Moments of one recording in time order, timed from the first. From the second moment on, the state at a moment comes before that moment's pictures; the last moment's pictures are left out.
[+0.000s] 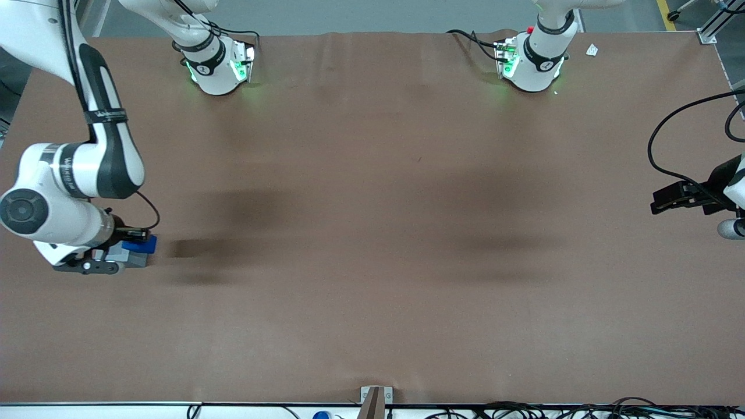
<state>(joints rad) -0.05 0.40 -0.04 -1.75 -0.18 2.01 0.04</state>
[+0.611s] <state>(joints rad) -0.18 0.40 -0.04 -1.70 -0.18 2.01 -0.18</state>
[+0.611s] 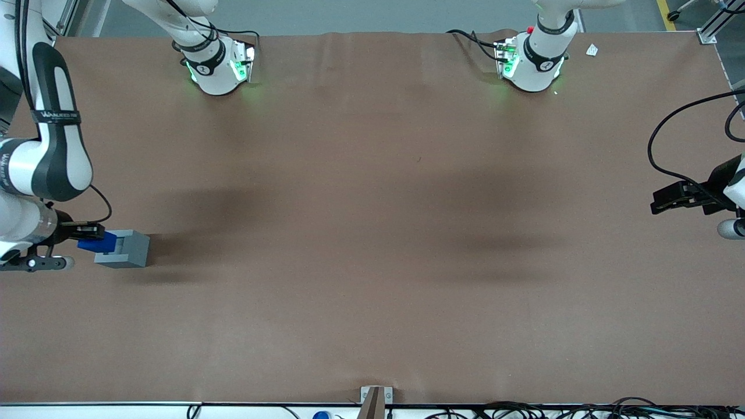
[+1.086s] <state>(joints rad) -0.23 0.41 -0.04 -1.70 -0.17 2.01 -0.24</state>
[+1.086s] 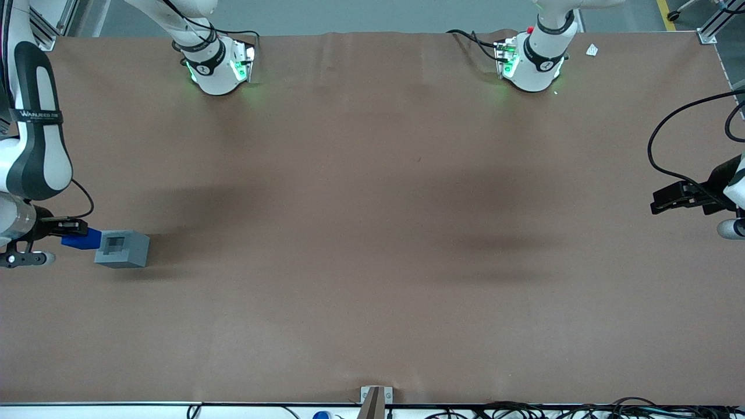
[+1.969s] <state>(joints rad) -0.23 0.46 -0.03 -1.70 -0.10 2.04 -0.24</state>
